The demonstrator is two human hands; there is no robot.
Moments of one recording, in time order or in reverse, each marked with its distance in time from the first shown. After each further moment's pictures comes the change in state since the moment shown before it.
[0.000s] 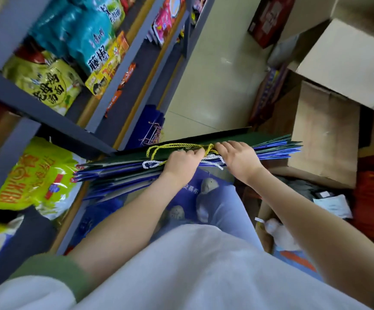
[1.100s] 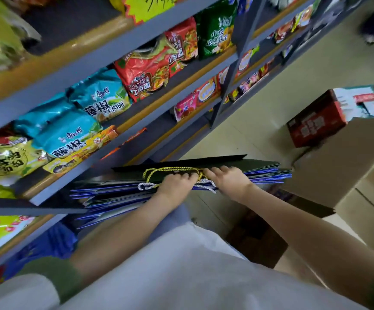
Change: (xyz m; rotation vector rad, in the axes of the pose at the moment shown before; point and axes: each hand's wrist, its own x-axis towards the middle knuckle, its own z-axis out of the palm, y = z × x) left_hand 0.306 -0.072 -0.094 -0.092 0.194 -0.318; right_hand 0.287 0.295 -0.008 -0.143 -0.245 -0.545
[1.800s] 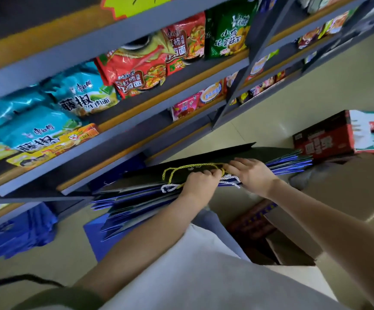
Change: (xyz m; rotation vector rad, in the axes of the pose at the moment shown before) left_hand 0.126 0.054 -0.007 -0.073 -0.135 -0.267; right_hand 0.014 0.152 0.027 0.114 0.308 -0.283
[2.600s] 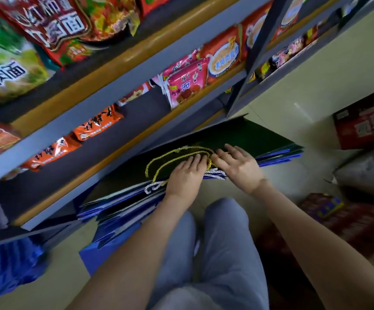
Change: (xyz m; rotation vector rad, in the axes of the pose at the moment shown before) left_hand 0.096 -0.090 0.206 -0.123 0.098 -0.025; right_hand 0.096 0.026 0.255 -0.059 0.370 0.166
